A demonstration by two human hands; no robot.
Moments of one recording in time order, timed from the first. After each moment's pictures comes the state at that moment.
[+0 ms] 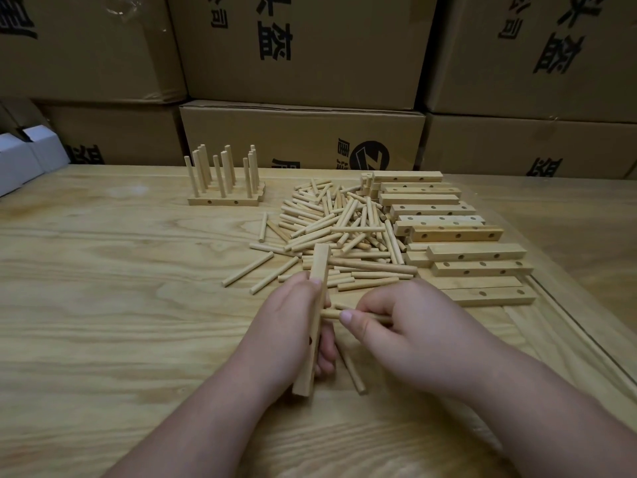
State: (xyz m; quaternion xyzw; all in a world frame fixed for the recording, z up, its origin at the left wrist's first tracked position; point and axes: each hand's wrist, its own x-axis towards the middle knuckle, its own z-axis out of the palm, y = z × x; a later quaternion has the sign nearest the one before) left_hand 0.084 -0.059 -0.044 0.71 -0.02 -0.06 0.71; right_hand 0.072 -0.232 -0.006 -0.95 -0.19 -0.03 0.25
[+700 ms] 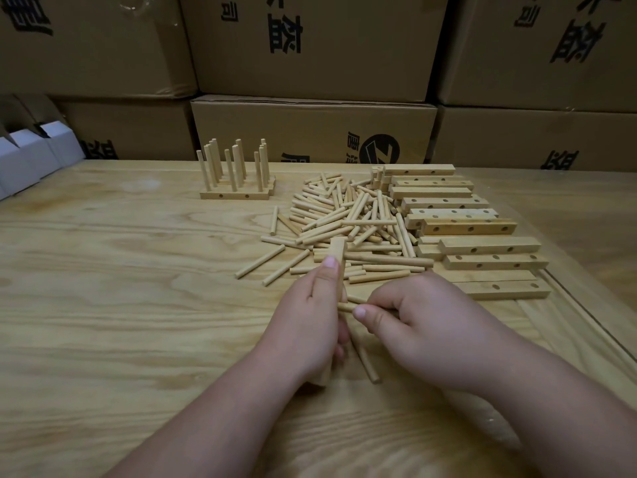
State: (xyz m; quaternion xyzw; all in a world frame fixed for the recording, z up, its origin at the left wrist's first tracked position) left_hand 0.083 -0.066 -0.048 0.79 0.00 0.01 0.61; right_hand 0.071 -0.230 -0.007 -0.95 -0.22 -0.03 0.24
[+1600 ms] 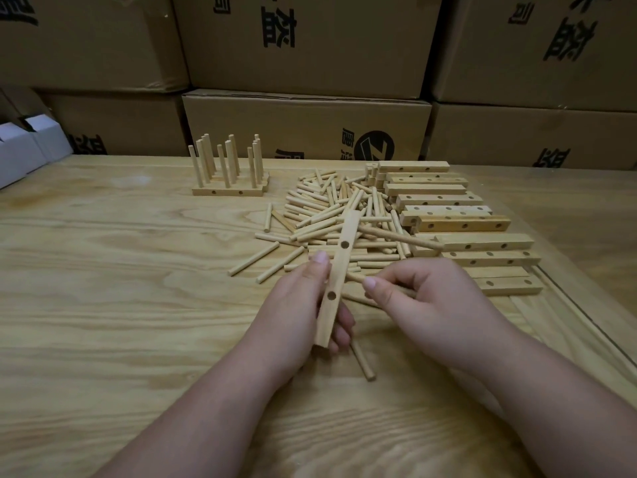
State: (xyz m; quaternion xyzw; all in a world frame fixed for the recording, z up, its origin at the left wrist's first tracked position) left_hand 0.085 -0.058 -0.046 0.67 -0.05 -0.06 0.73; right_hand 0.078 -0.238 -0.014 -0.91 -0.14 -0.08 0.39
